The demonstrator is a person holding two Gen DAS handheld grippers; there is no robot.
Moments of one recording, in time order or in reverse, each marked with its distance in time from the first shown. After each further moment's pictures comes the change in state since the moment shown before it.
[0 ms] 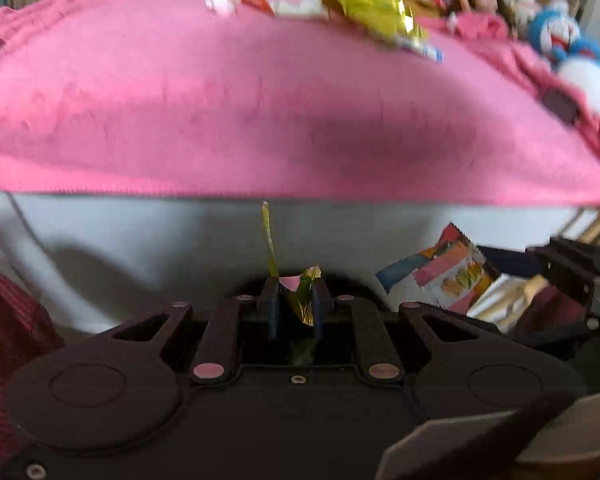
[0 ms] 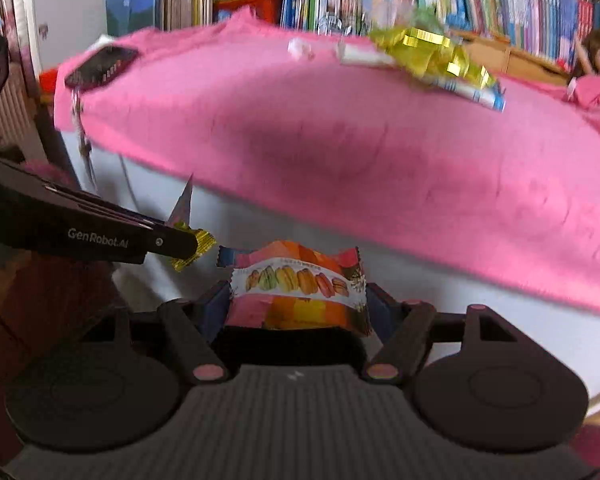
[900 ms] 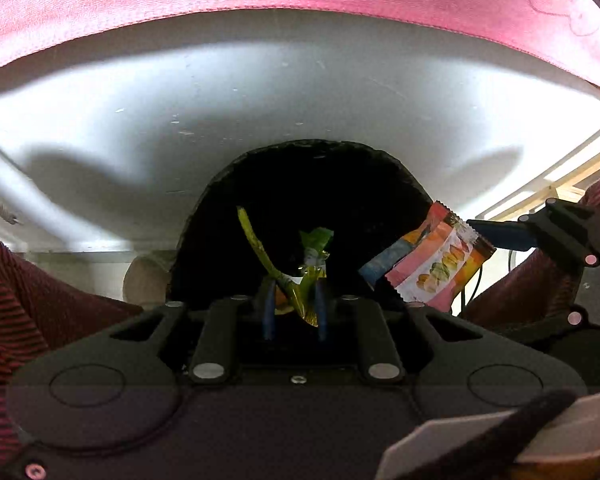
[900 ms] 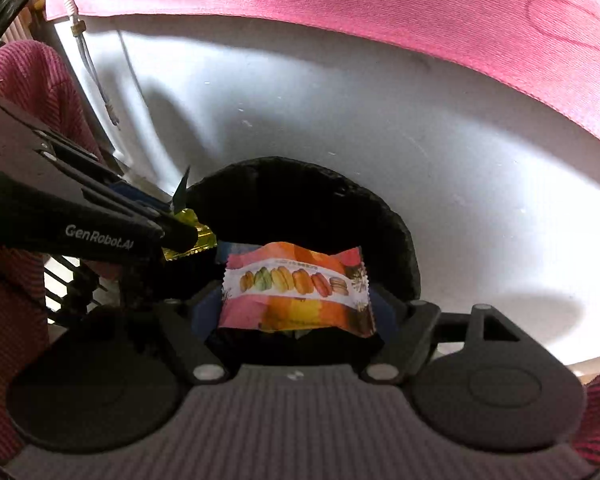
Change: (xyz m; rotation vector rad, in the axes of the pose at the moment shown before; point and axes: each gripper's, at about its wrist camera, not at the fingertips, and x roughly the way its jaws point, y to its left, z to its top) left arm 0.076 -0.007 -0.028 0.030 0.318 0.020; right arm 0.059 0.013 -0.045 -0.031 0.263 0.041
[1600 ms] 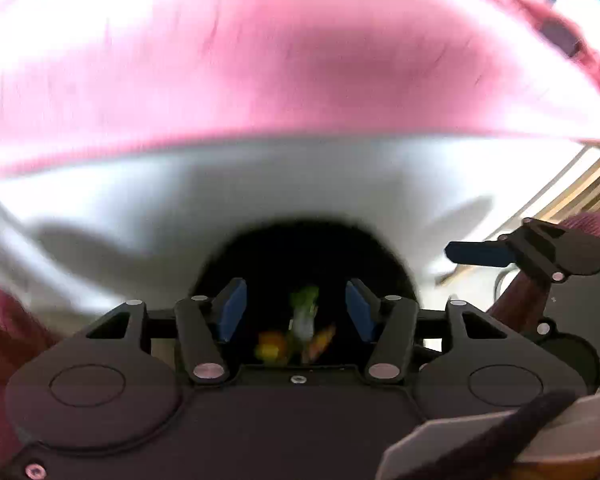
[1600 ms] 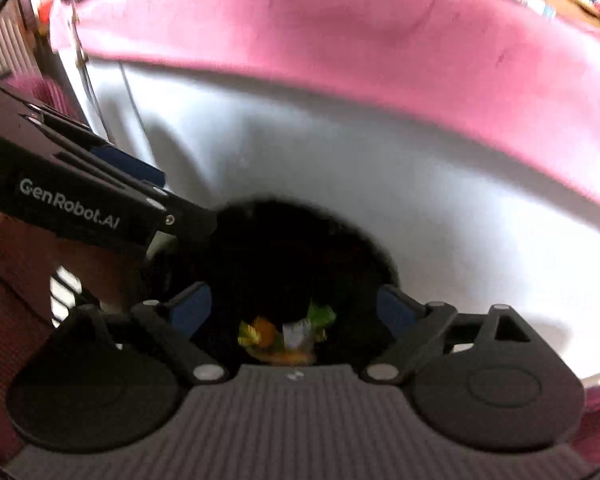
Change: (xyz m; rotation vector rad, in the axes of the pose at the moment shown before) left arm -0.061 -0.001 0.020 0.070 -0.202 -0.049; right arm -0.036 -0.012 0.017 0.011 -0.142 -0.001
